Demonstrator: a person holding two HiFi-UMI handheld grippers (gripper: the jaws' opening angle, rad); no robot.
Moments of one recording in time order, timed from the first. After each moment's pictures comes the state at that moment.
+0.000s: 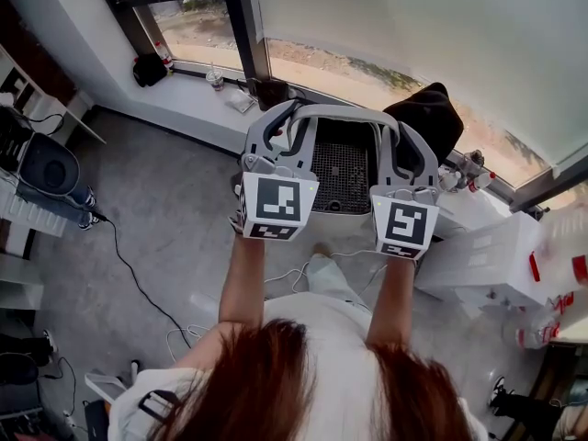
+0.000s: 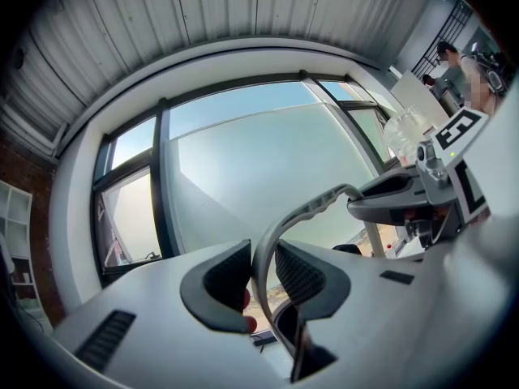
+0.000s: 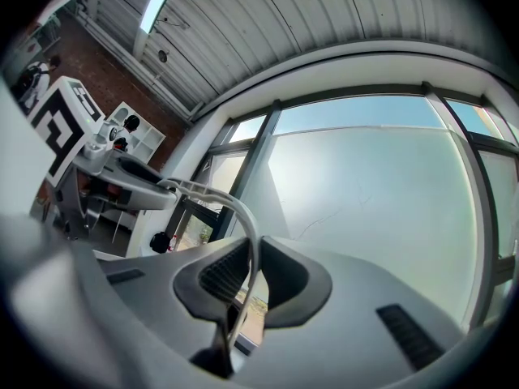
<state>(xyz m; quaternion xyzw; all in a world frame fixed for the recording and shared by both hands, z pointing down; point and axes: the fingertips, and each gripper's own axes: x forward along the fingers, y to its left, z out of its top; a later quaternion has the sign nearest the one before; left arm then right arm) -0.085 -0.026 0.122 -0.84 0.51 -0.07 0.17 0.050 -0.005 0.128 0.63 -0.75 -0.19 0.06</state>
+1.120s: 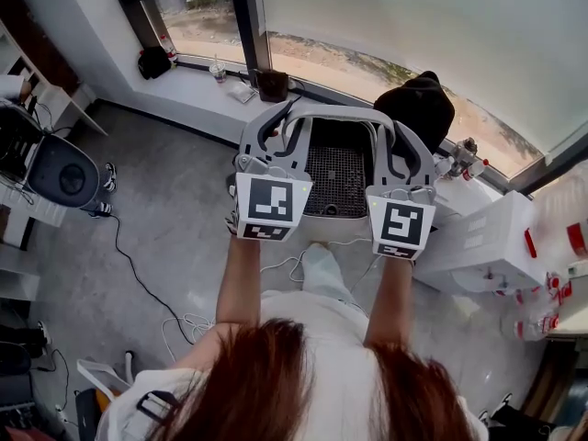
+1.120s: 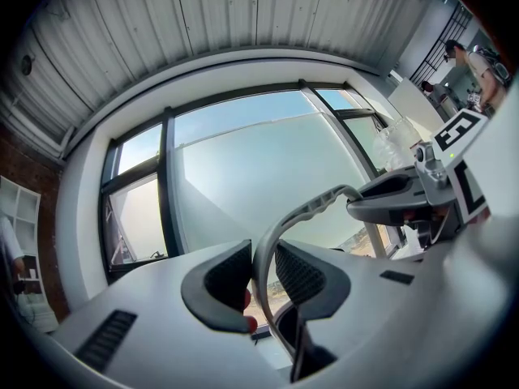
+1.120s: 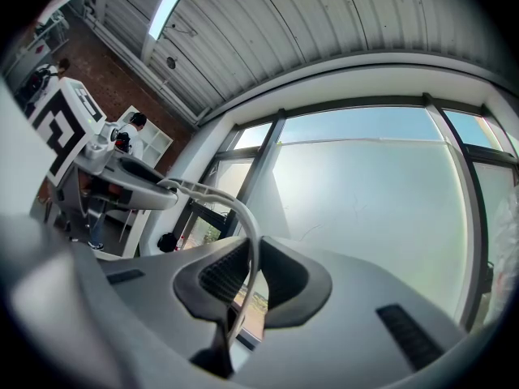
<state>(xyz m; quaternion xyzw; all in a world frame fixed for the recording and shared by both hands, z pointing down) -0.098 0.071 0.118 -0.84 0.52 -0.06 0.17 0.037 0.091 0.124 0.62 -0.75 -0.21 0.07</state>
